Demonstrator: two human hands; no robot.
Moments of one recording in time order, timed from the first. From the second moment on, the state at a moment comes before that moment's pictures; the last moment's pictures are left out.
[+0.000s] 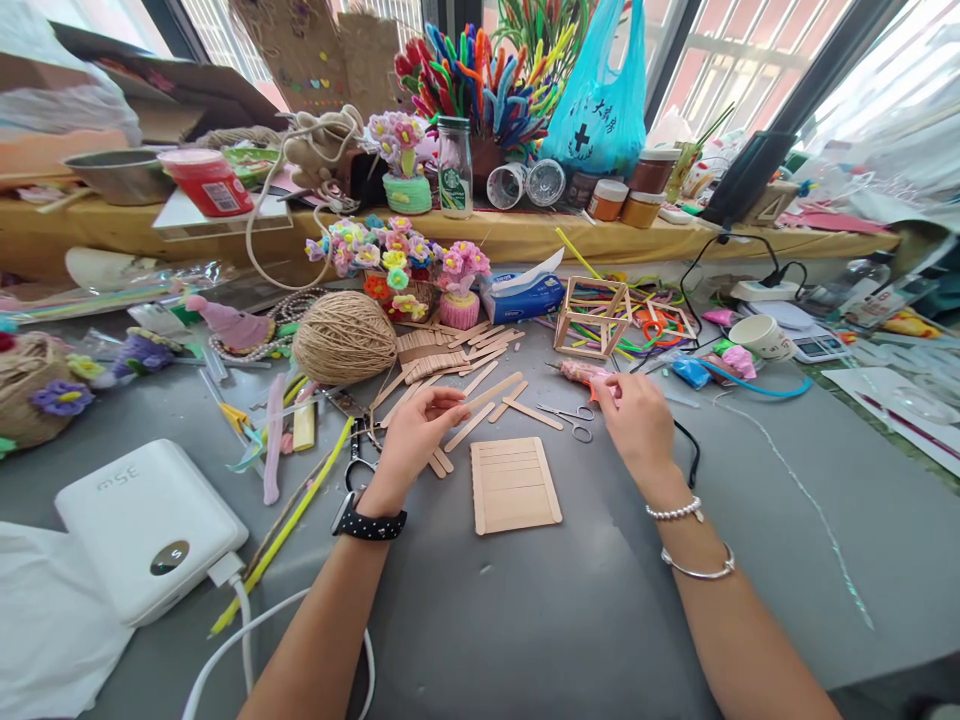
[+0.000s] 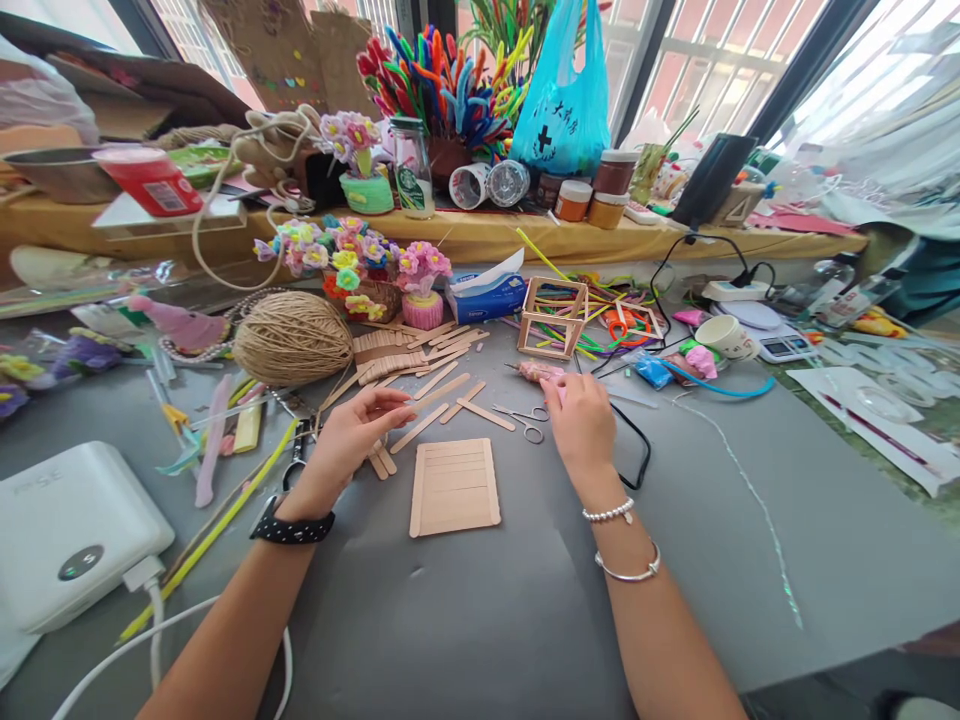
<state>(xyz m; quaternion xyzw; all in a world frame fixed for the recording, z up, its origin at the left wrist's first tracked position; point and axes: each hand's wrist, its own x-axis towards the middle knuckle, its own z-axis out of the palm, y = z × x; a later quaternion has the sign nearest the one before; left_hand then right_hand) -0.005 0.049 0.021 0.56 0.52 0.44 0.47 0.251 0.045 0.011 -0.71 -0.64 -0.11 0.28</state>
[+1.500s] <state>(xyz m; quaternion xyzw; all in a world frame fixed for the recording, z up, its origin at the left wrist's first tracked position) 0.000 0.048 0.022 0.49 0.52 0.47 0.51 0.261 0.048 0.020 -0.76 -0.53 0.00 0.39</state>
